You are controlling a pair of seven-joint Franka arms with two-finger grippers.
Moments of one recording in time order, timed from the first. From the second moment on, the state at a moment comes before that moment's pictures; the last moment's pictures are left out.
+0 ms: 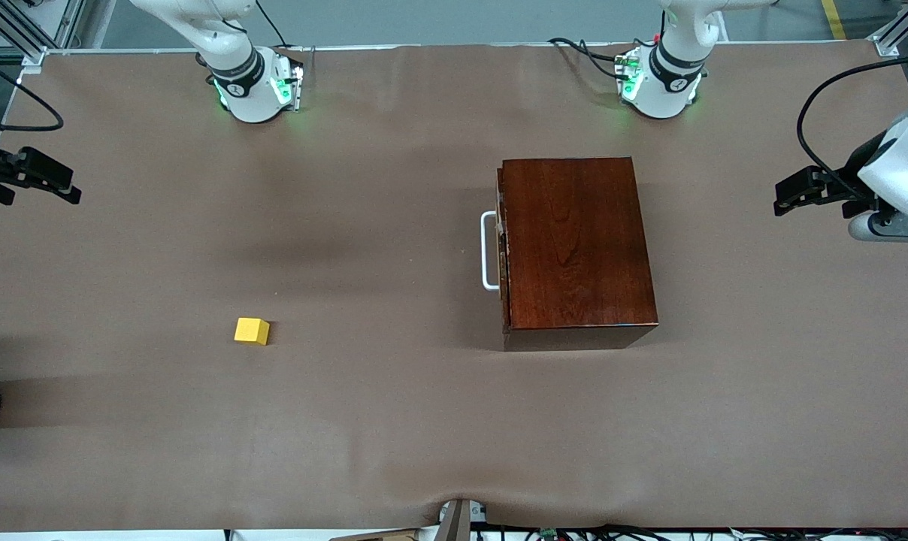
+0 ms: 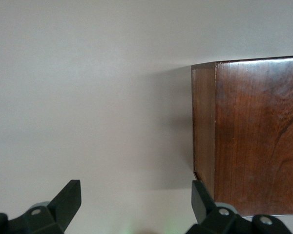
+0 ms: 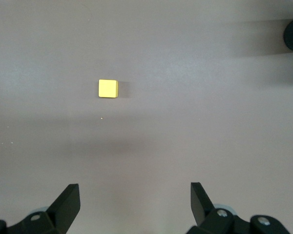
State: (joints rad) left arm 0.05 0.09 -0.13 -1.49 0.01 1.49 -0.02; right arm -0.13 -0.03 0.06 -1.58 0.01 1.54 -0.06
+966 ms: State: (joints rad) left arm -0.22 0.32 -0.18 -1.38 -0.01 1.68 -0.43; right arm -0.13 -0.02 0.06 -1.58 0.01 1.54 -0.06
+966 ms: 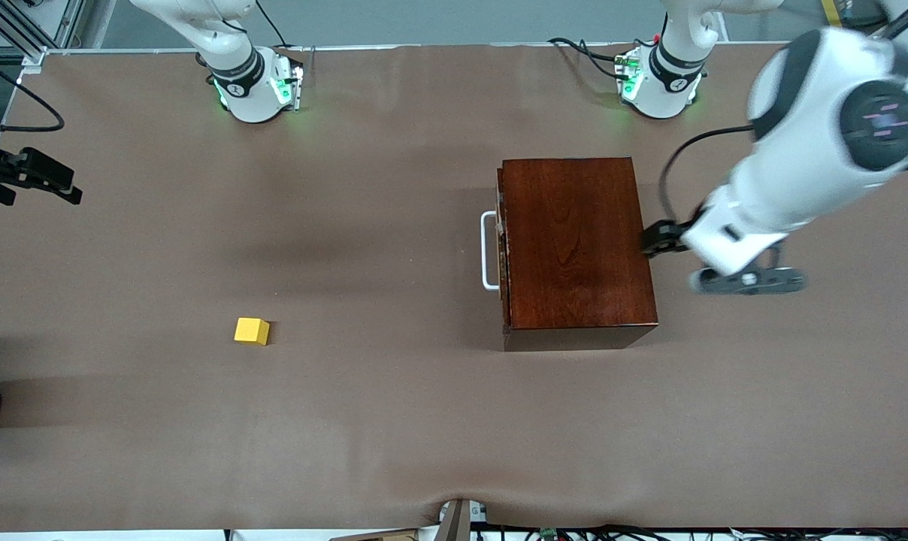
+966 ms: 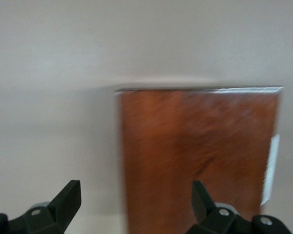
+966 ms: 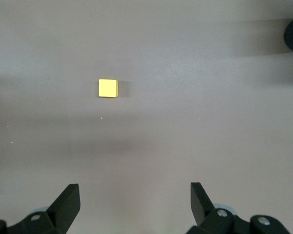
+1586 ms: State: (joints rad) left arm -0.59 0.59 -0.15 -1.33 0.01 2.11 -0.93; right arm -0.13 -0.02 0.06 -1.58 0.01 1.54 -0.06
